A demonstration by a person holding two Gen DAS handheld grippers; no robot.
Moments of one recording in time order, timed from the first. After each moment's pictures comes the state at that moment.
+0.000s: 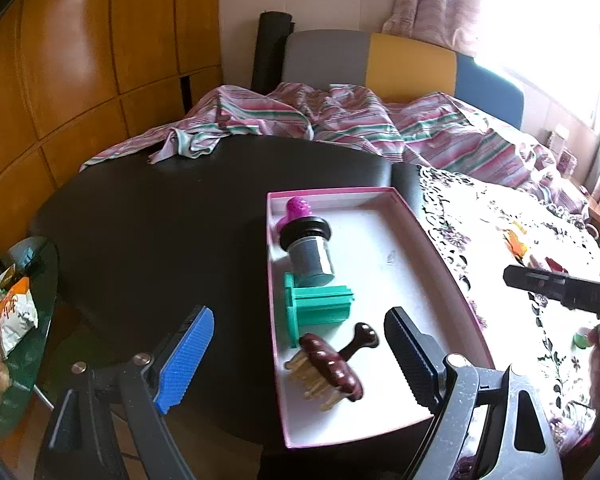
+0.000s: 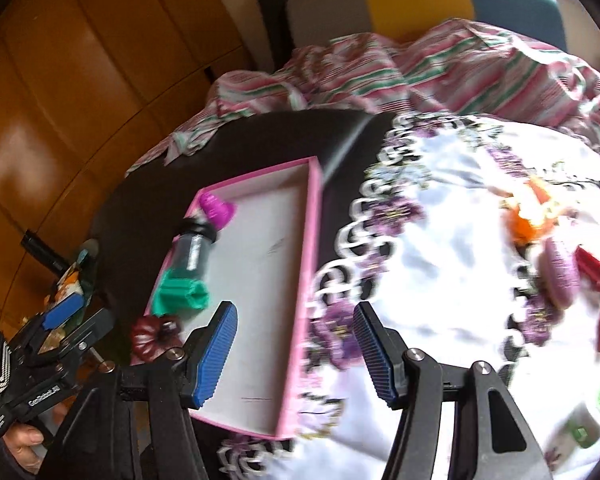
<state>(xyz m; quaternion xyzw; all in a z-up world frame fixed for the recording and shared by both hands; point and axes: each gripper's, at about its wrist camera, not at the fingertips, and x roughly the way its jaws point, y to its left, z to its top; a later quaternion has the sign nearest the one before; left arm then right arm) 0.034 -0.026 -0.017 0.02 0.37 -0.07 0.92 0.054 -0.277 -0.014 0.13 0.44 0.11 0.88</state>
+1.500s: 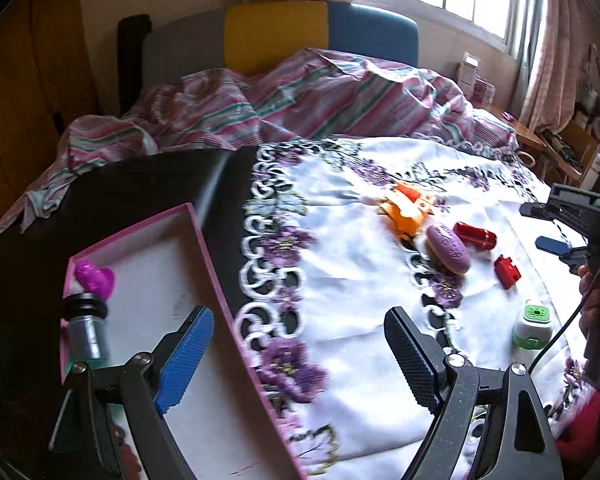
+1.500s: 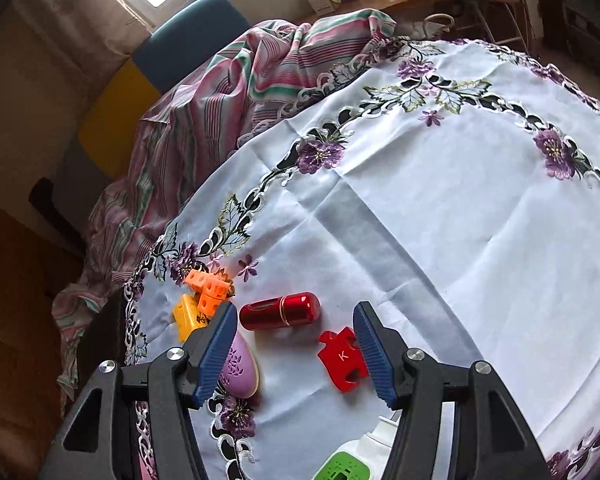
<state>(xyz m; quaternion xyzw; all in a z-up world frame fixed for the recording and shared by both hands) 0.070 -0.229 -0.023 0.10 0.40 -0.23 0.88 -0.003 -0.565 -0.047 0.41 0.34 -0.23 0.81</state>
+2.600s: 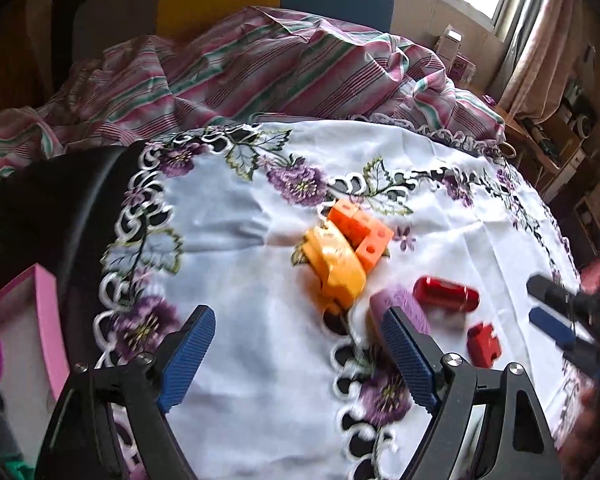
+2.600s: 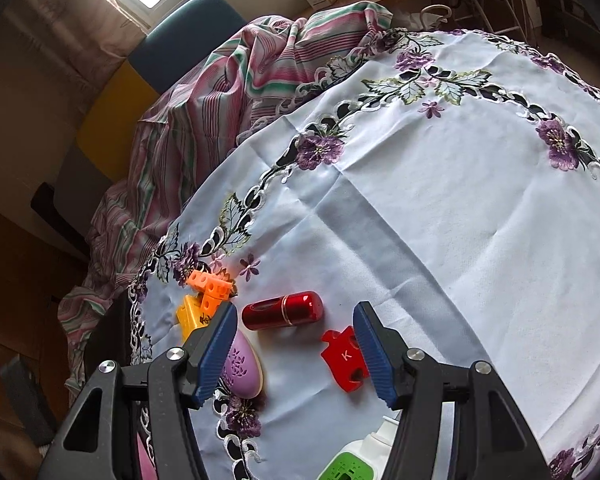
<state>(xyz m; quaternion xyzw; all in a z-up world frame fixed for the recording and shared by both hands) 0.163 -0.361 -0.053 0.08 0.47 -0.29 0.83 -0.002 -0.566 -0.048 0.42 0.35 -0.22 0.81</state>
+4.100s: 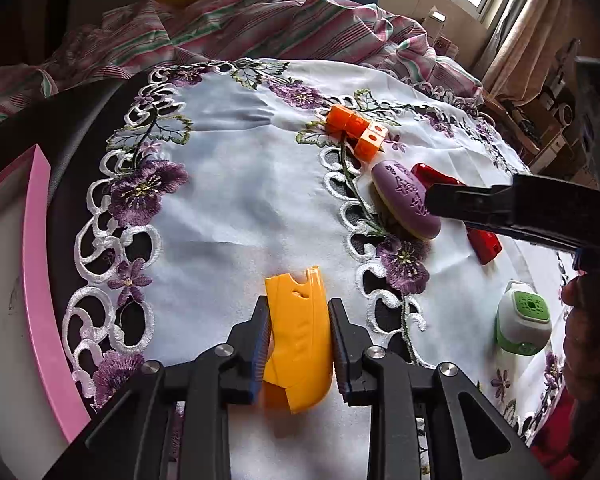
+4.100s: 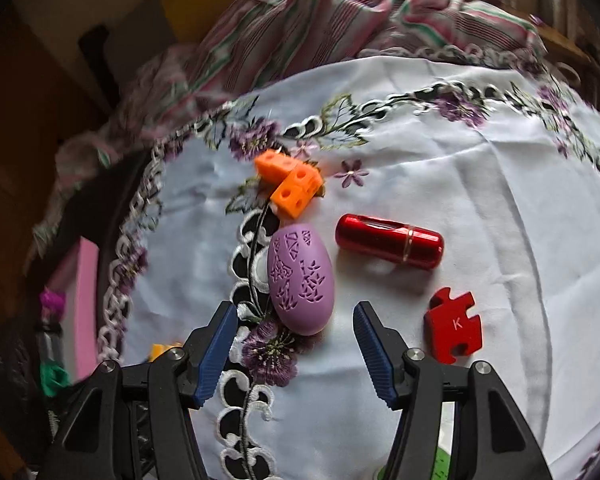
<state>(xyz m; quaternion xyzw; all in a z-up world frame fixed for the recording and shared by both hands) 0.102 -0.298 -0.105 0.07 0.50 -0.33 0.80 0.070 -0.477 -0.066 0.23 0.49 -0.10 0.83</state>
